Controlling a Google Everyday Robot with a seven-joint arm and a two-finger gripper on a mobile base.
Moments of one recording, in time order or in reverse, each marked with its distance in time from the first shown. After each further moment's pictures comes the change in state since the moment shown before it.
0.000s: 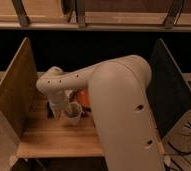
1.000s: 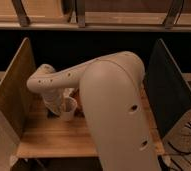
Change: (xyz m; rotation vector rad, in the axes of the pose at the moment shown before) arm -0.016 0.013 -0.040 0.104 -0.056 -0.082
